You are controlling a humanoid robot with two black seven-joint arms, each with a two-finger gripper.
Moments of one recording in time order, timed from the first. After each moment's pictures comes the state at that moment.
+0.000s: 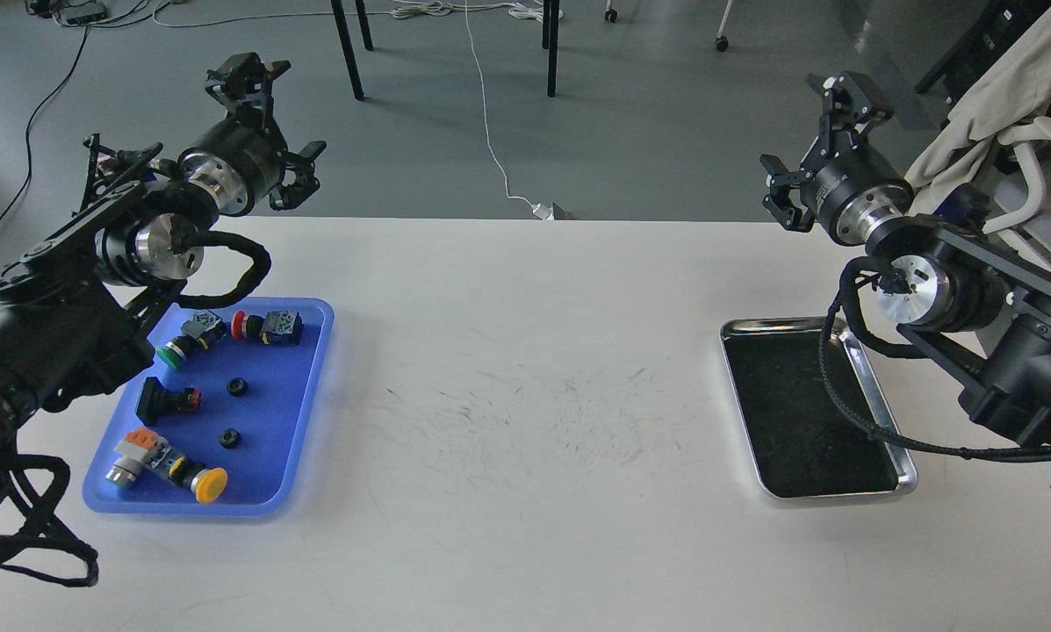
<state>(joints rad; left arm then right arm) -0.96 0.33 -0.63 -0.60 0.08 -0.17 -0.09 0.89 -0.49 0.45 0.99 0.07 -0.11 0.27</state>
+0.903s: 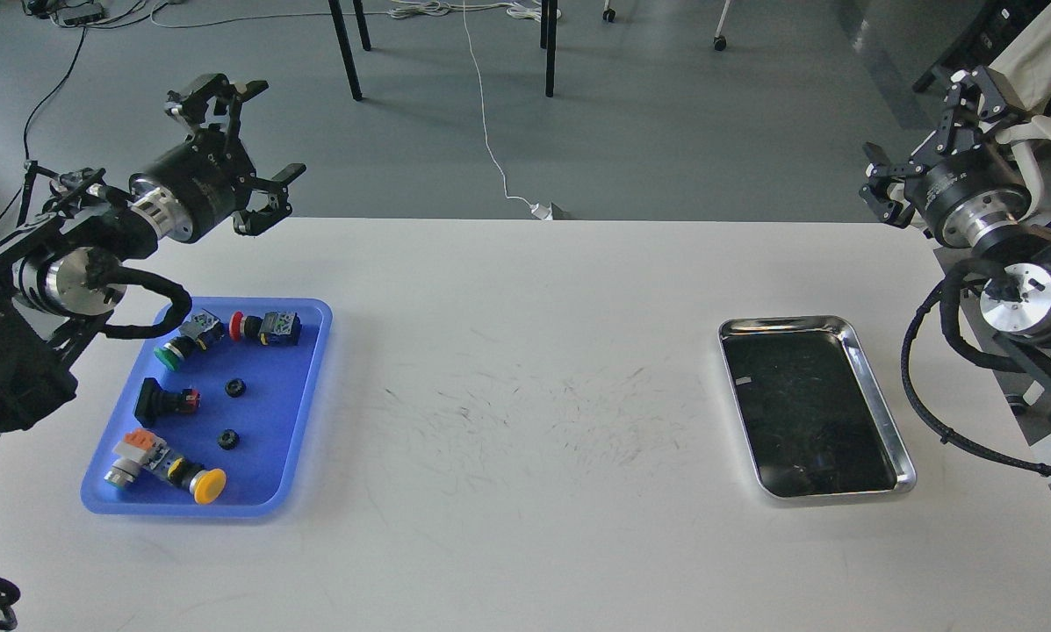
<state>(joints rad) -0.83 0.53 -0.61 -0.77 0.06 -0.44 -0.08 0.77 -0.63 0.61 0.99 0.10 -0.03 0.29</state>
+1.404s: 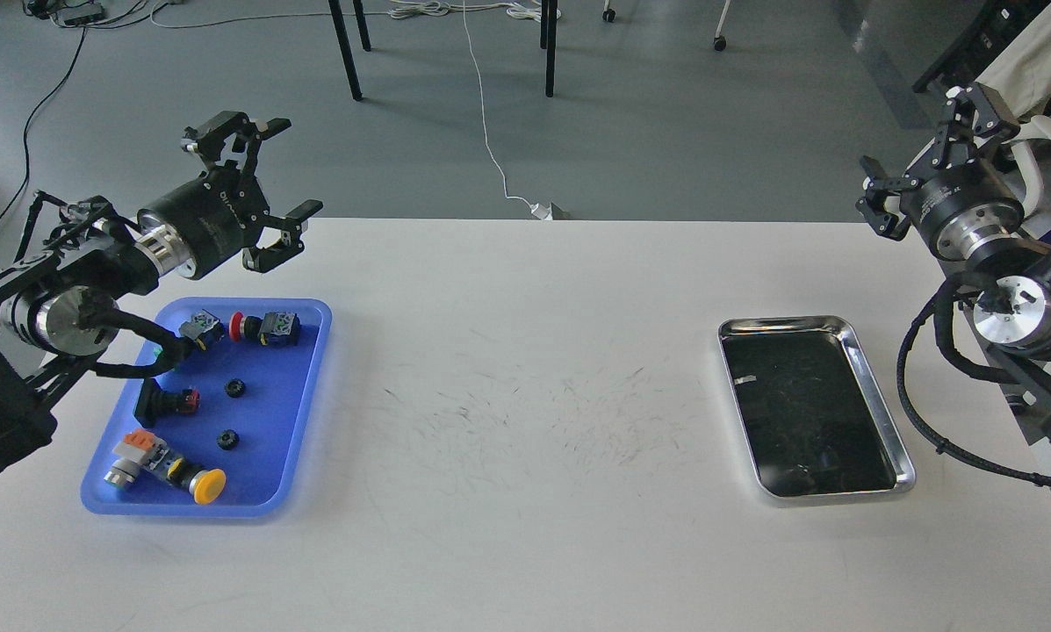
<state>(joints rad) -0.76 0.56 -0.65 -0.92 0.09 -0.36 -0.09 0.76 -0.61 0.60 0.98 0.10 -0.03 0.30</state>
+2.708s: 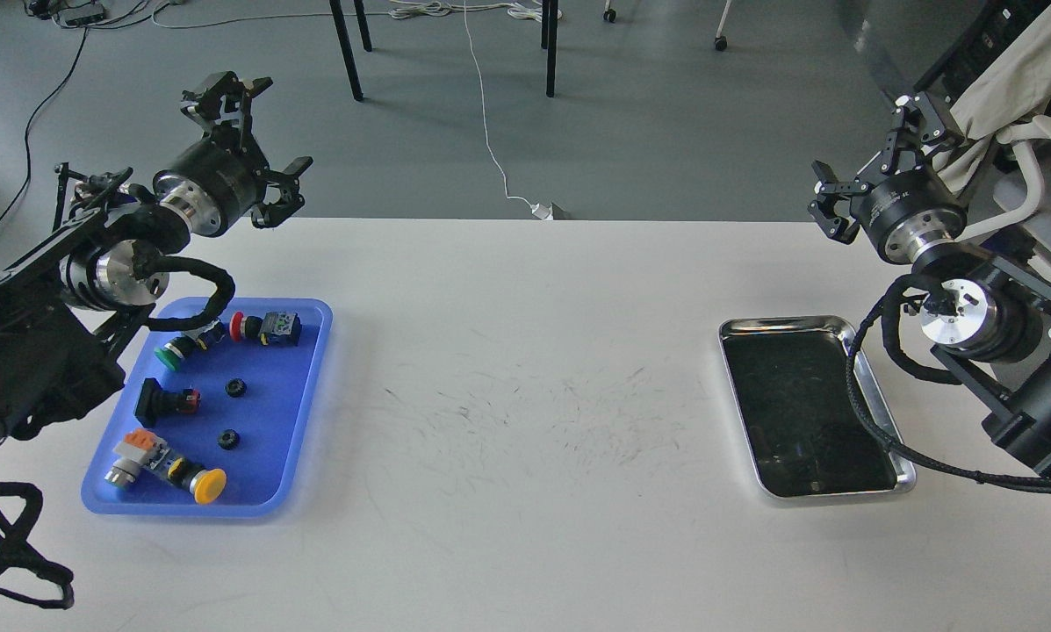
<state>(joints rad) -0.88 0.39 -0.69 -0.64 0.09 -0.28 -0.09 0.75 -0.51 0.64 0.96 0.09 -0.04 0.31</state>
